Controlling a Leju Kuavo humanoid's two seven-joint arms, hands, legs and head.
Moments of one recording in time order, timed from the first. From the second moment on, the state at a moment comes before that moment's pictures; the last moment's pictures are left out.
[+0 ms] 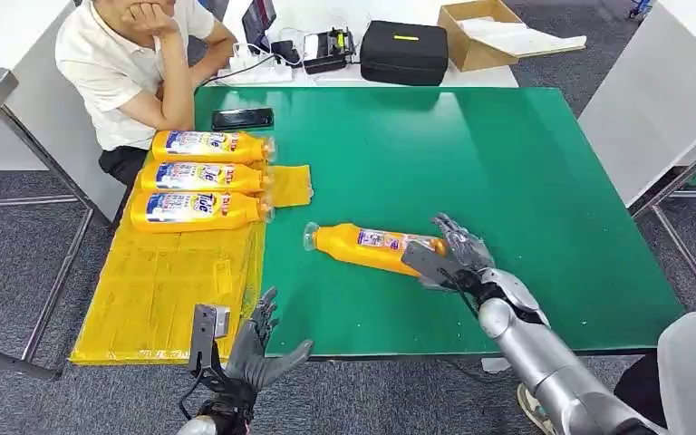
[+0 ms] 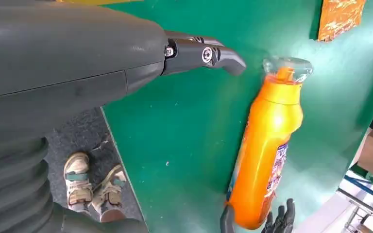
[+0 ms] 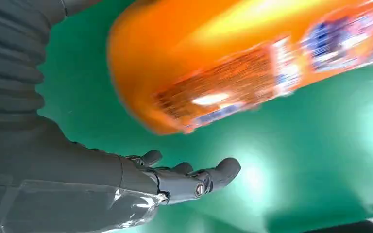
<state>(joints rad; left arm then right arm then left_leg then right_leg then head) 0.01 -0.14 -0.55 -1.33 0.35 0.20 -0.07 -0.40 -0.28 0.56 -1.01 0.64 0.05 -0.02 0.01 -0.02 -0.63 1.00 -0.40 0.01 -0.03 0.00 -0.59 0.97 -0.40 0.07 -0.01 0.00</state>
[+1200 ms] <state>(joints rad) 0.01 -0.14 -0.57 -1.34 0.37 0.20 -0.06 -0.49 -0.17 0.62 -0.86 0.67 0.04 0.05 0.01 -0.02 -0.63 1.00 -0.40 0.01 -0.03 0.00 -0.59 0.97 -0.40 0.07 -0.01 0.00</state>
